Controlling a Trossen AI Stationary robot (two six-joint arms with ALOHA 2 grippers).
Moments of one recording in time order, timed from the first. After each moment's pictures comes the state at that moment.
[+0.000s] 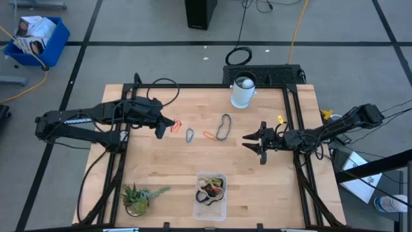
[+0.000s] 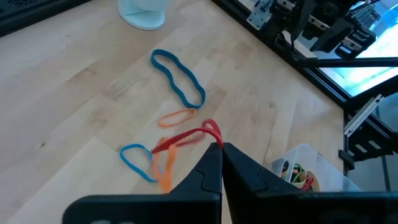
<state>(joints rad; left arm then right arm) 0.16 0.93 0.88 -0.54 0.04 -0.56 0.27 0.86 0.20 0.57 0.36 0.25</state>
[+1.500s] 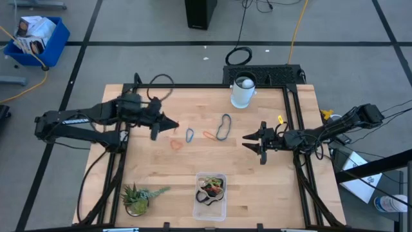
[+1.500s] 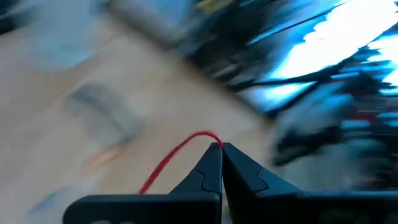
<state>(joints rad) 0.14 0.91 0.88 -0.32 0.23 -0.55 0.27 0.86 0.20 0.57 0.36 0.25</state>
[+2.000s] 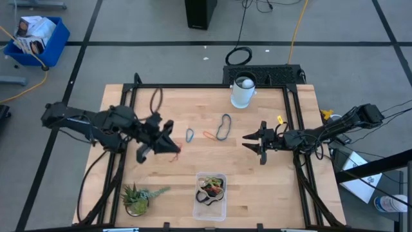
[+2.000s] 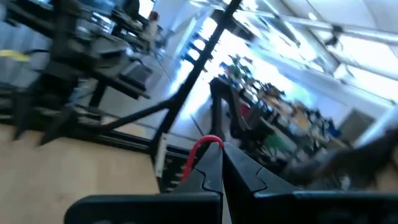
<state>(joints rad) -0.19 1.03 0.98 0.10 0.29 -0.54 0.27 0.86 0.20 0.57 0.37 0.19</state>
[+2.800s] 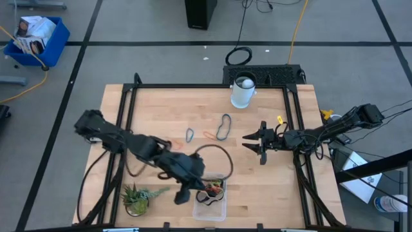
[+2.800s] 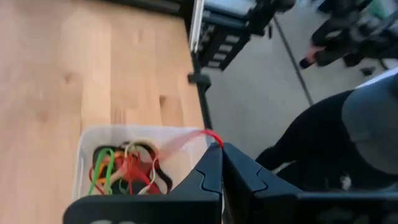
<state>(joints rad) -0.42 1.66 1.60 -0.57 0.13 -0.46 0.27 0.86 0.20 0.57 0.36 0.20</state>
